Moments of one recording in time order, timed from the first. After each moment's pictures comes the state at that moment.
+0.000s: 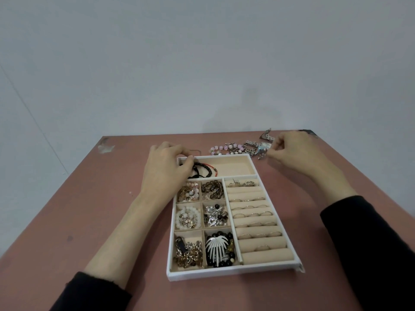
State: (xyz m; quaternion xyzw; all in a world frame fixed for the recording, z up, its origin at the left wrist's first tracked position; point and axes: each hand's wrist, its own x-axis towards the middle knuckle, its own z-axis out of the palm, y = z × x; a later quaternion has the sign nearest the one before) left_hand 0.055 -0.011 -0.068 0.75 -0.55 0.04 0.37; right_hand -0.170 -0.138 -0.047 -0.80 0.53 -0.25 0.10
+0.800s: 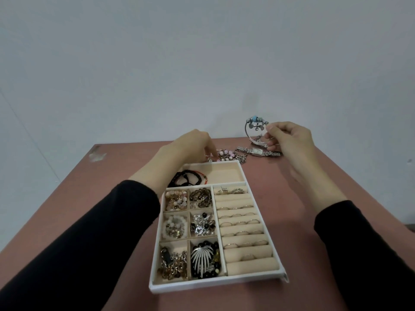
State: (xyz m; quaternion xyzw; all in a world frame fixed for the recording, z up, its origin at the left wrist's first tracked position) left_hand 0.041 -0.104 -0.027 0.67 -0.74 -0.06 0.07; right_hand -0.164 -0.143 -0.035 -0.58 0.42 -0.54 0.44
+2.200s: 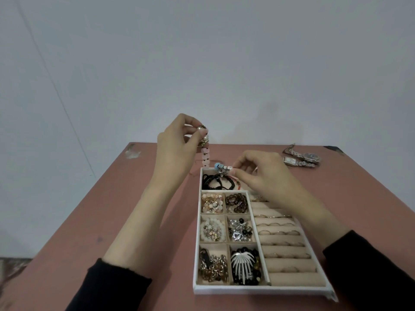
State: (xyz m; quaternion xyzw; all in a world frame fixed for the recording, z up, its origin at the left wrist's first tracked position) left_hand 0.072 -0.011 -0.021 0.62 -0.47 -0.08 0.62; right_hand -0.096 -0.076 -0.043 -0.88 0.30 -0.30 0.22
